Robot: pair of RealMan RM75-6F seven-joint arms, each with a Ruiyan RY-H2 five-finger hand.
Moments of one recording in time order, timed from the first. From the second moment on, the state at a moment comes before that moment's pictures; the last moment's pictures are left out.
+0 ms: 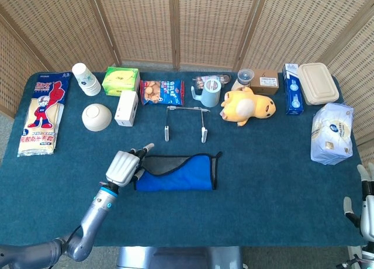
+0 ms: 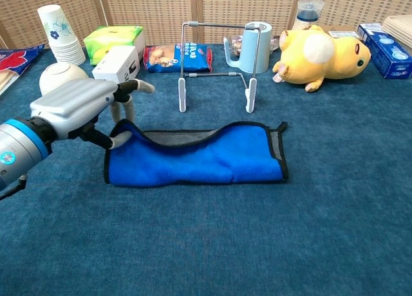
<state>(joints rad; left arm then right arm) -0.56 -1.76 -0.12 -1.32 1.38 1.17 0.37 -0.07 -1.15 0.13 -1.75 -1.40 1.65 -0.17</state>
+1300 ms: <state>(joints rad) -0.60 -1.81 -0.17 -1.25 1.40 1.27 0.44 -0.08 -1.14 0.13 -1.74 -1.39 1.65 -0.17</state>
